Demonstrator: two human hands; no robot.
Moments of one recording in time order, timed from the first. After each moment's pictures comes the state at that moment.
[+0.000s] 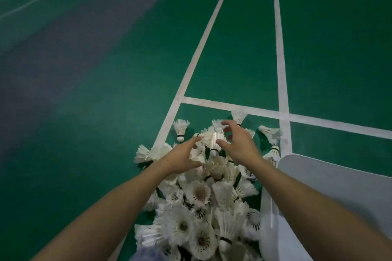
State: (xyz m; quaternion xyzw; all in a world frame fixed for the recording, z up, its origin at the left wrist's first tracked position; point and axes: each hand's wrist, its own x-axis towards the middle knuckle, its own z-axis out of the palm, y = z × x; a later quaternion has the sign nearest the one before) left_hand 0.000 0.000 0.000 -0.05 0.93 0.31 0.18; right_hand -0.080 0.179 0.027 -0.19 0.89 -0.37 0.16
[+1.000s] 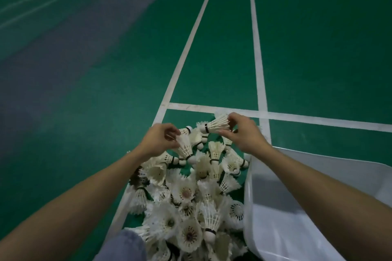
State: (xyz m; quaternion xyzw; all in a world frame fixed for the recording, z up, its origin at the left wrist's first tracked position) left_hand -0.008 -0.003 0.066 -0.15 0.89 0.42 0.09; right_hand -0.088 0.235 0.080 -0.20 0.89 -0.38 0.12
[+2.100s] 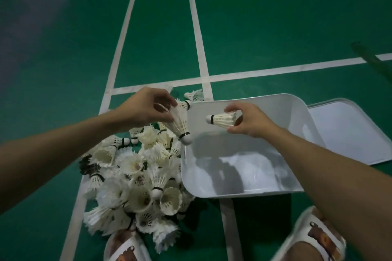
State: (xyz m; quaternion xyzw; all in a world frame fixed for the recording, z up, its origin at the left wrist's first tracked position) left_hand -0.006 0.166 0.146 0.02 0.90 0.39 0.17; right_hand -0.043 0.443 0.045 -0.12 0.92 -0.35 0.16
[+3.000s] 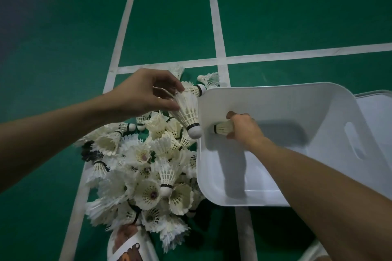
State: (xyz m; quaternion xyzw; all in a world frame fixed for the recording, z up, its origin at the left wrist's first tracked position) left_hand -0.011 0.138 0.136 0.01 0.87 0.46 0.18; right_hand -0.049 0.376 -0.042 -0.11 0.96 -0.14 0.23
